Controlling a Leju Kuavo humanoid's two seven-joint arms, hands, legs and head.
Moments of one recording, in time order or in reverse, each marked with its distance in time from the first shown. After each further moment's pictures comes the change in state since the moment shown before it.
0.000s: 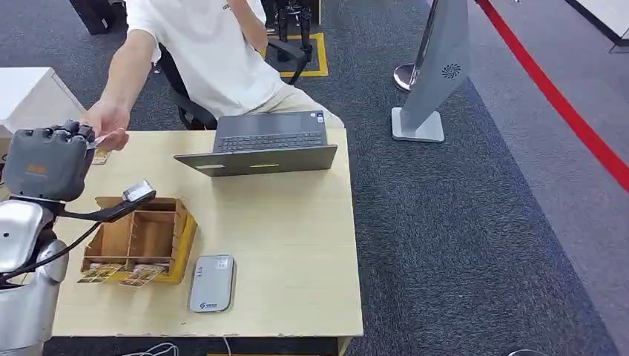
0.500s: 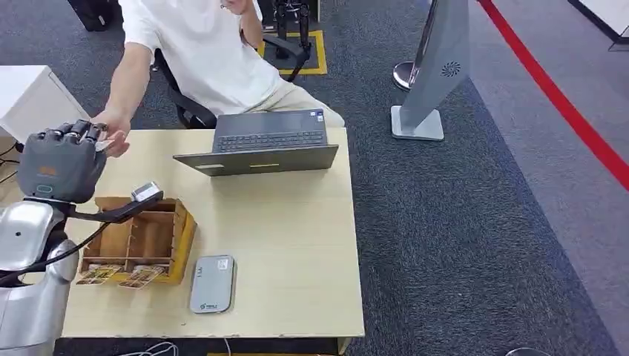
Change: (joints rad) left arm 0.004 -0.044 0.003 0.034 0.031 0.000 -0.005; right arm -0.009 0.000 0.000 0.000 0.026 0.001 0.000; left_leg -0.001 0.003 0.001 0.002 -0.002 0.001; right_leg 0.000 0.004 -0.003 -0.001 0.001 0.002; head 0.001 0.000
